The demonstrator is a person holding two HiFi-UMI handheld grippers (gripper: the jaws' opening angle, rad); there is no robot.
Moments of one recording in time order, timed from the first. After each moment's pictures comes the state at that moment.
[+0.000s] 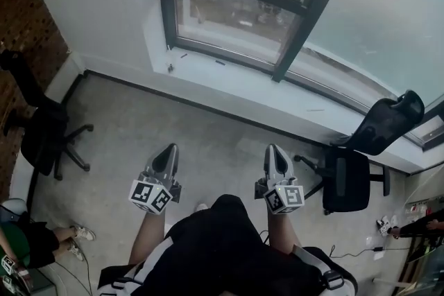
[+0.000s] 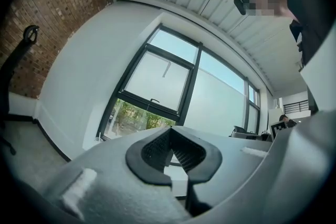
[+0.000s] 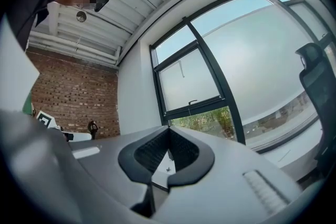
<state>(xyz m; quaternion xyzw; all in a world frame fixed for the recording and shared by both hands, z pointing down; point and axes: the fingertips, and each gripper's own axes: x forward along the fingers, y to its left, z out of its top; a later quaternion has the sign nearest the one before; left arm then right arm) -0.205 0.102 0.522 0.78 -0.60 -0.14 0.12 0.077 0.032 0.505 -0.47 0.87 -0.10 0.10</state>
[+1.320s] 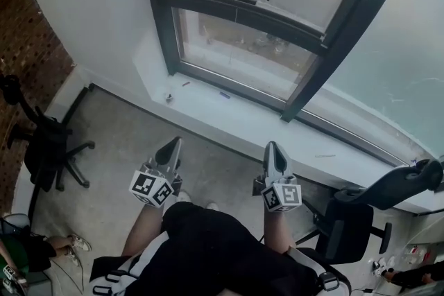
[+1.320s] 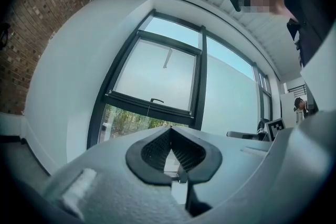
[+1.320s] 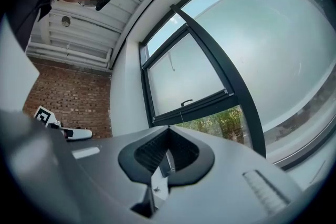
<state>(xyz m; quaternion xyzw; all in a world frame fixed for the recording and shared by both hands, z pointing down) -0.200 -0.188 0.502 0.78 -0.62 -0.09 0.08 0.058 -0.274 0.512 -0.44 0.88 -0.11 0.13</state>
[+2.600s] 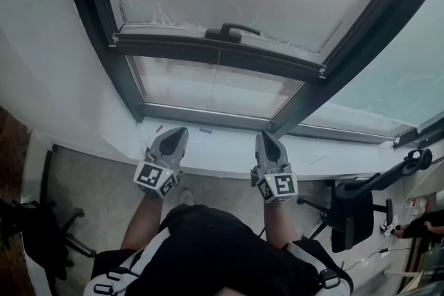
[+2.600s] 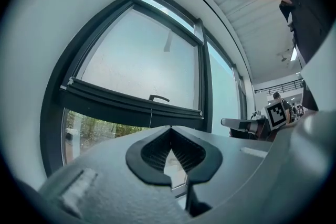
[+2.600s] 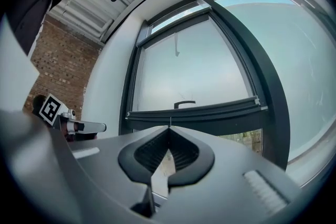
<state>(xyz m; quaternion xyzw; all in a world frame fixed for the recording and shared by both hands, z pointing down) -0.296 -0.493 0.501 0.88 -0.47 -0.07 0.06 -0.076 -0.494 0.491 -0.54 0.84 0.00 0.04</state>
